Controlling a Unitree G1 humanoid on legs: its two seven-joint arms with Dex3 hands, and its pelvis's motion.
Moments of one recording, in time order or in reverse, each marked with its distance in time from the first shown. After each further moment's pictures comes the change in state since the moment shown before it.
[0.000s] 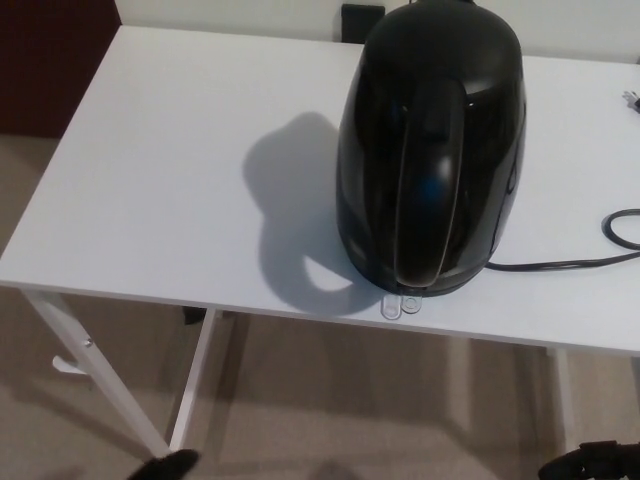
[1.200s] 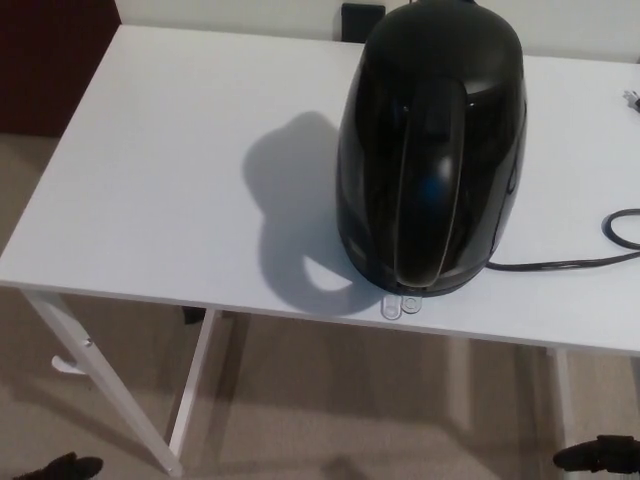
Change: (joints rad) left_arm -0.165 -0.152 0.446 0.455 -0.513 0.040 -0.313; right_arm -0.023 0.011 -0.026 0.040 0.001 0.009 -0.079
